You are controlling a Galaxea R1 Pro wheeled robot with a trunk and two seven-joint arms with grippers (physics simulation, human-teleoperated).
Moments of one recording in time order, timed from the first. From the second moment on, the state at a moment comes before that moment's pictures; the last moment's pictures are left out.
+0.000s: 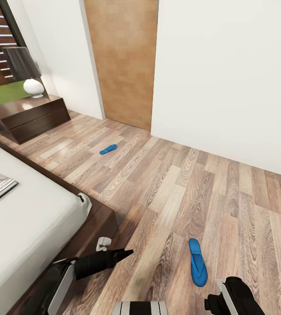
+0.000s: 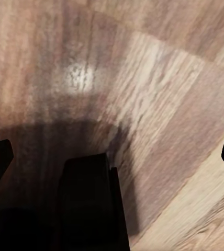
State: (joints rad) left arm -0.30 0.03 -0.04 -1.14 0.37 0.64 -0.92; right arm -0.24 -0.05 -0.14 -1.03 -0.01 1.04 -0.03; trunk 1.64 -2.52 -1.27
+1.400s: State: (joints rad) left arm -0.30 0.03 -0.04 -1.13 0.36 0.62 -0.91; right arm -0.24 -0.05 -0.14 -1.03 -0.01 1.04 -0.03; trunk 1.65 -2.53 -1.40
